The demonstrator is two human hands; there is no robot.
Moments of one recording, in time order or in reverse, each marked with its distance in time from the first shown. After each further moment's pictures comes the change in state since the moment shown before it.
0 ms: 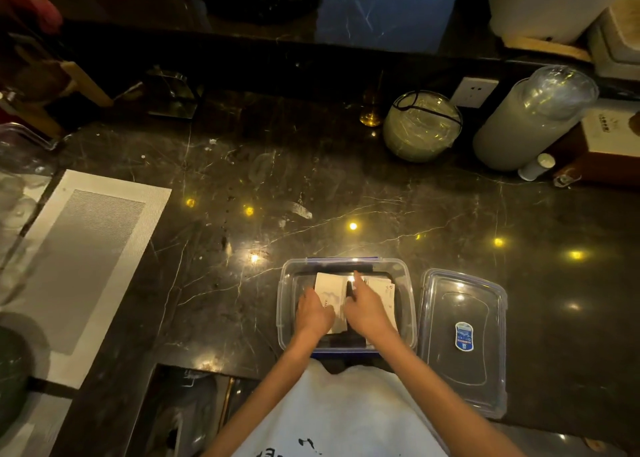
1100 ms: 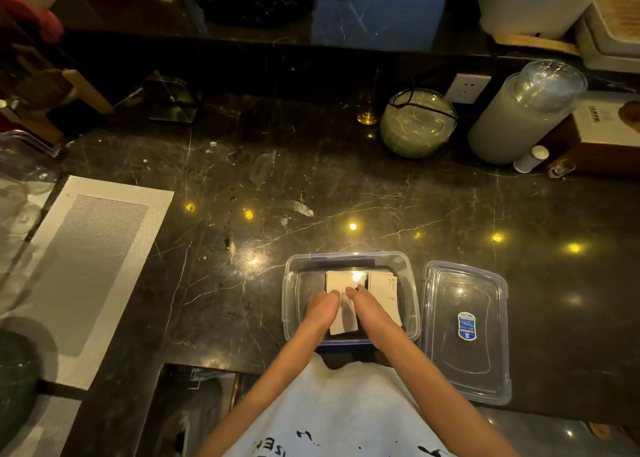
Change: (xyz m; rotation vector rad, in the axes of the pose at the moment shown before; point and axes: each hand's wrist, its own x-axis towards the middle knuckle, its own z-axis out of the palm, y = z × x) left_hand -0.010 0.011 -0.001 -0.216 -0.138 -0.207; right_hand 0.006 0.010 0.020 0.389 -0.095 0.427
